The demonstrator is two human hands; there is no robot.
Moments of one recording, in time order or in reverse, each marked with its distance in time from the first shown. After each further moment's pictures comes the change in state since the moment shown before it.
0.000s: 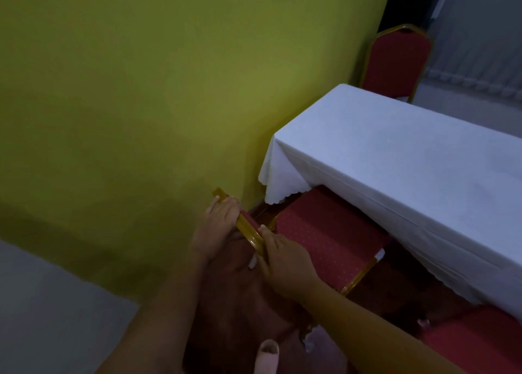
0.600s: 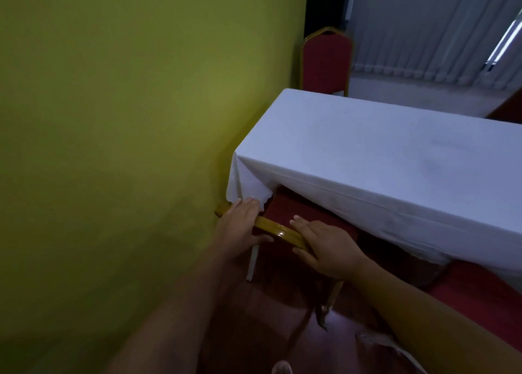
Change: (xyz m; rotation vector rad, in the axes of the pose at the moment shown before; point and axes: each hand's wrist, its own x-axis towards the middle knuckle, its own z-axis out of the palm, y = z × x) left_hand 0.105 0.009 0.029 -0.164 -0.060 0.296; right_hand 0.012 0.095 -0.034 -0.204 0.016 0.129
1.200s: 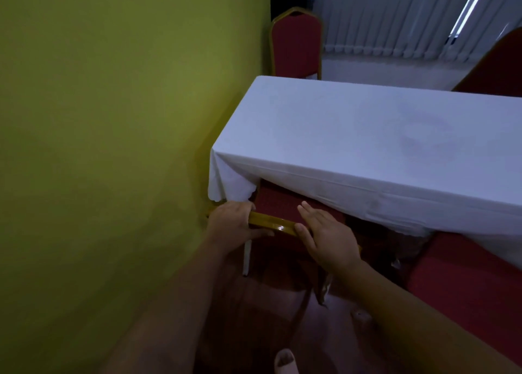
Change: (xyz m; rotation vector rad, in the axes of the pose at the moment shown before) left_hand 0.026 0.003 0.005 0.042 0.118 0.052; right_hand -0.001 -0.006 0.011 0.083 0.149 0.448
